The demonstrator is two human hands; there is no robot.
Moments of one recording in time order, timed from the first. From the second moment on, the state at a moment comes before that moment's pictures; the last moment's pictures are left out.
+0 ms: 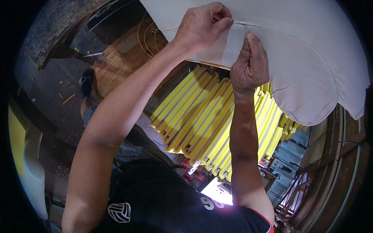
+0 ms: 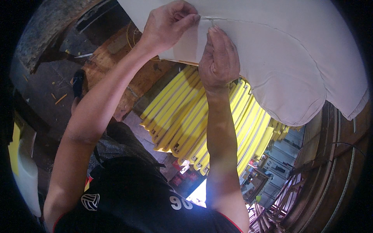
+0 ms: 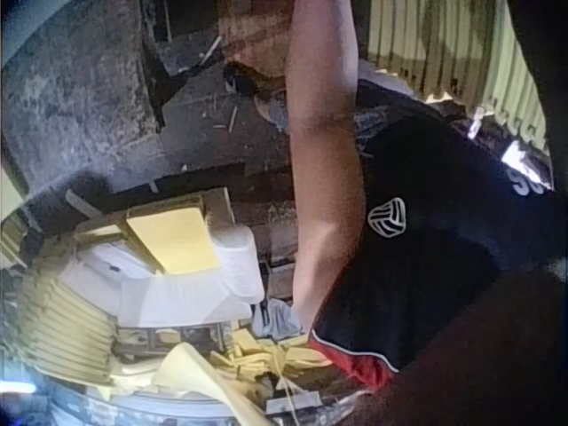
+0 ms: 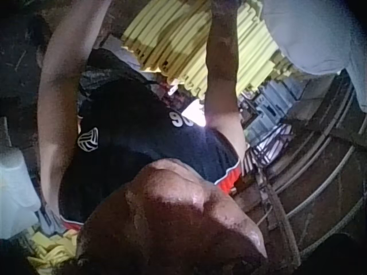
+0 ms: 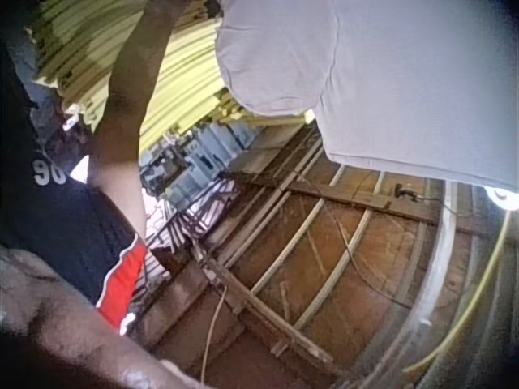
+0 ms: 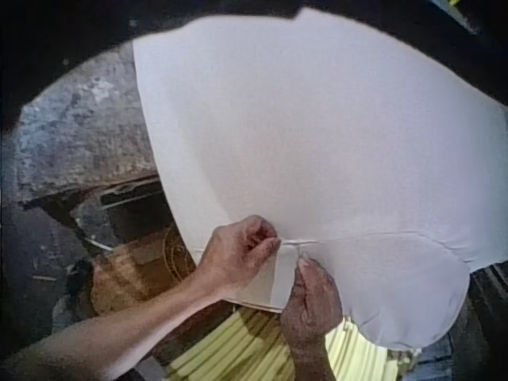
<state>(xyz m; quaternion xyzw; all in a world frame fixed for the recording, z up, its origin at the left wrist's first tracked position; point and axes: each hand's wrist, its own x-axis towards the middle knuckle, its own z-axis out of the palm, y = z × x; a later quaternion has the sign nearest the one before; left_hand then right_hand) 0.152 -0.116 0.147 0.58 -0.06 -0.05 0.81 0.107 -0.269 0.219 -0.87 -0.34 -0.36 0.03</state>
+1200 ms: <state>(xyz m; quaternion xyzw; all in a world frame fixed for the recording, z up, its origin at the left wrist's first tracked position) 0.153 -0.115 0.146 0.57 -0.07 -0.06 0.81 0.107 -0.245 0.224 -0.91 -0.22 -0.34 0.05</state>
